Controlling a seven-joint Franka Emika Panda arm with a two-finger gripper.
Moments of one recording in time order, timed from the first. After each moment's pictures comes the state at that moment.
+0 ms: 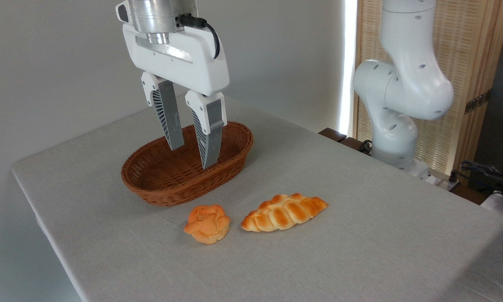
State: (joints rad) arm -0.06 0.01 0.05 -1.57 -0.03 1.63 0.69
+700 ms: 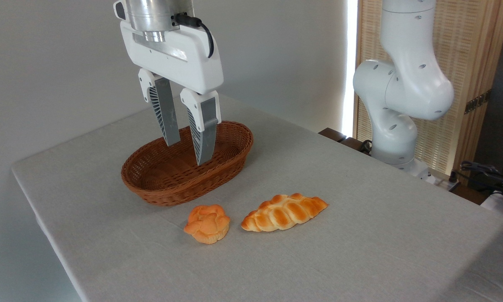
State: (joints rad) arm -0.05 0.01 0.01 -1.56 -0.04 1.63 0.69
